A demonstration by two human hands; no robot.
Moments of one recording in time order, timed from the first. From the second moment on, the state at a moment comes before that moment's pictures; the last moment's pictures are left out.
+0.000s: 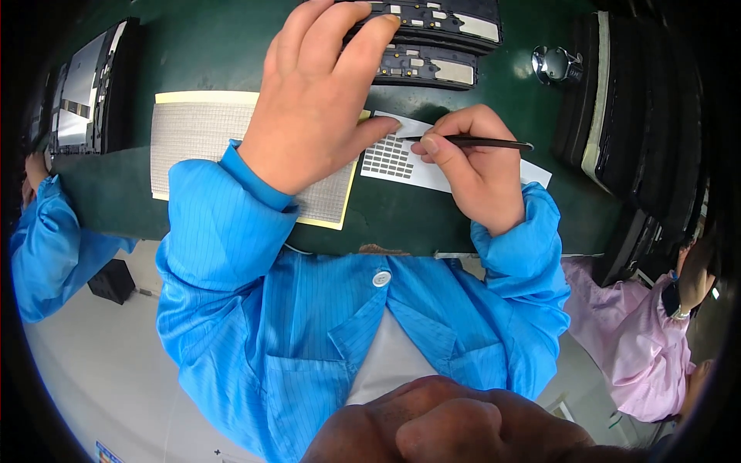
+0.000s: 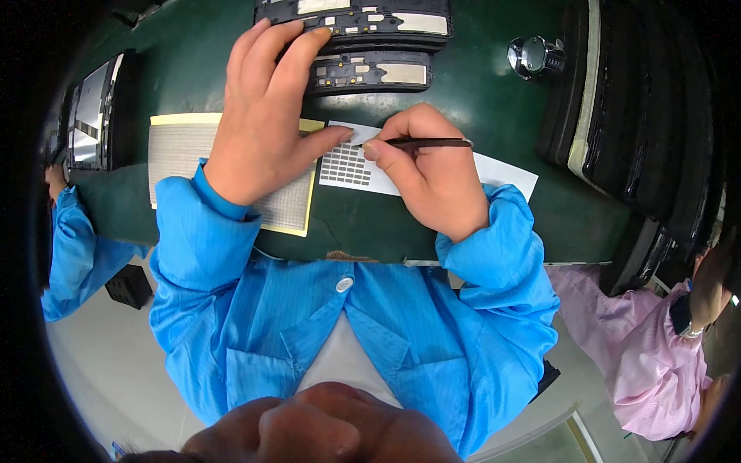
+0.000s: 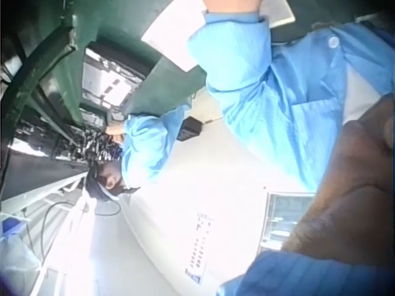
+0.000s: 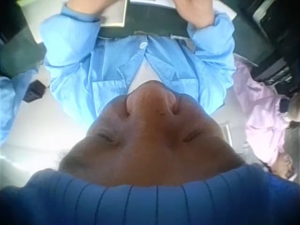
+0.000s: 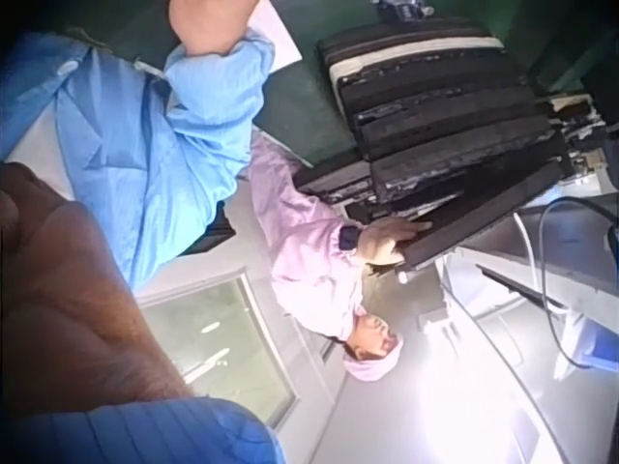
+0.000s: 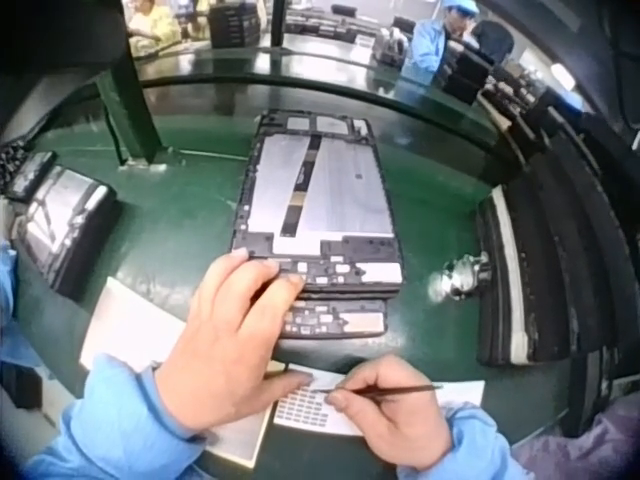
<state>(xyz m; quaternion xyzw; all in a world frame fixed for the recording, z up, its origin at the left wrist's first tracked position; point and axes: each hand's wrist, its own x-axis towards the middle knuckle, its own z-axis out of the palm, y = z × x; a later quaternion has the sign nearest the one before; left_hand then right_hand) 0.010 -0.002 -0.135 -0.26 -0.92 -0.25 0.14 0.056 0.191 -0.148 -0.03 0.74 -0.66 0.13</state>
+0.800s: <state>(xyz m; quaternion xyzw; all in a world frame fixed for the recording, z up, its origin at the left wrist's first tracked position) 0.008 -0.012 -0.135 -0.27 -0.92 -0.28 0.11 -0.039 0.190 -0.114 -0.20 0.75 -0.63 0.00</state>
